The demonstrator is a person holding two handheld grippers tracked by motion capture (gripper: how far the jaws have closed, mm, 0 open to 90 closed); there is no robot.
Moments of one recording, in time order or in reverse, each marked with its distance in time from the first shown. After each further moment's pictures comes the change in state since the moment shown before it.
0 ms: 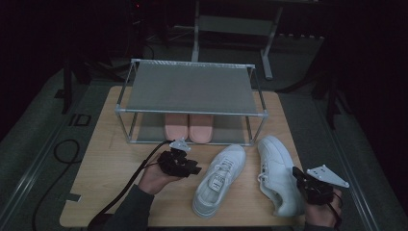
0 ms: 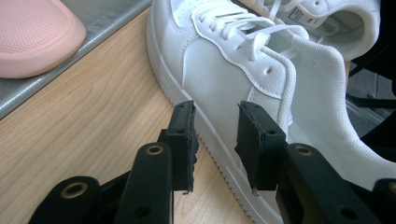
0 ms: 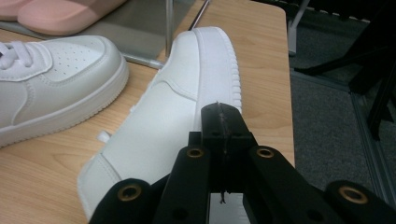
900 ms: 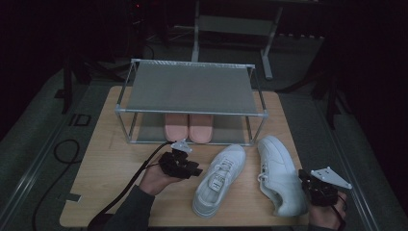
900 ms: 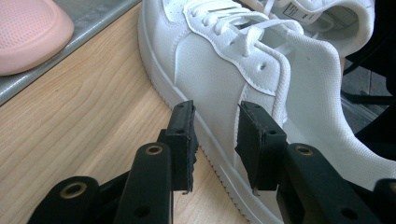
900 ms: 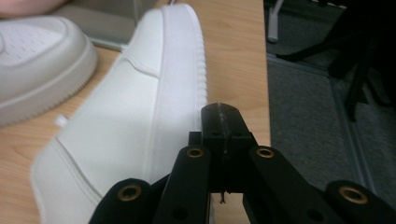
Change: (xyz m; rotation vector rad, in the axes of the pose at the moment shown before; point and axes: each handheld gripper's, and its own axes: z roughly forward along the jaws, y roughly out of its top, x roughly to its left) left arm -0.002 -0.001 0.003 0.012 -0.021 0.002; right arm -0.010 -0.010 0.000 0.050 -0.087 0.011
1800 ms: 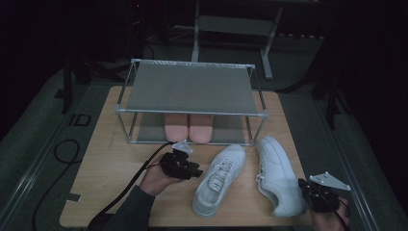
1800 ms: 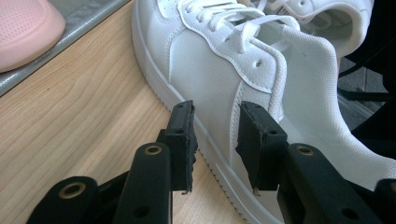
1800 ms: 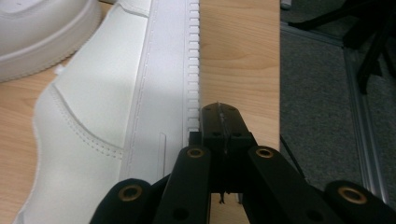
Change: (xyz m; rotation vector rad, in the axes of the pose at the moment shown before) left arm 0.000 0.000 0.003 0.011 -0.016 0.001; right arm 0.002 -0.009 -0.007 0.126 0.049 -0.004
